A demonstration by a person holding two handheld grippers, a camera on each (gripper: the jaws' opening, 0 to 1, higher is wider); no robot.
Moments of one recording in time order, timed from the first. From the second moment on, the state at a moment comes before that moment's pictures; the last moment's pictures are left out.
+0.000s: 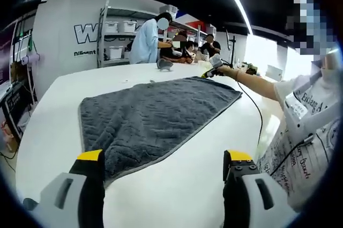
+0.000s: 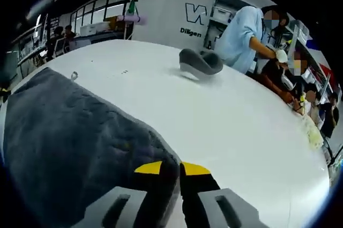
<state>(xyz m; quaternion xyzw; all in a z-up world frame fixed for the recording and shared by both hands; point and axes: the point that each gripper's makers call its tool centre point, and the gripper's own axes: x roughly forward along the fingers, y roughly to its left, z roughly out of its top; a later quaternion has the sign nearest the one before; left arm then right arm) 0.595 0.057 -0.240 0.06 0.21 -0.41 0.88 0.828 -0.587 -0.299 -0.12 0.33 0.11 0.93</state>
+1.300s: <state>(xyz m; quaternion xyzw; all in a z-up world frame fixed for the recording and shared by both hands) 0.613 0.037 -0.261 0.02 0.22 -0.43 0.87 0.755 -0.617 -0.234 -0.22 0.29 0.02 0.93</state>
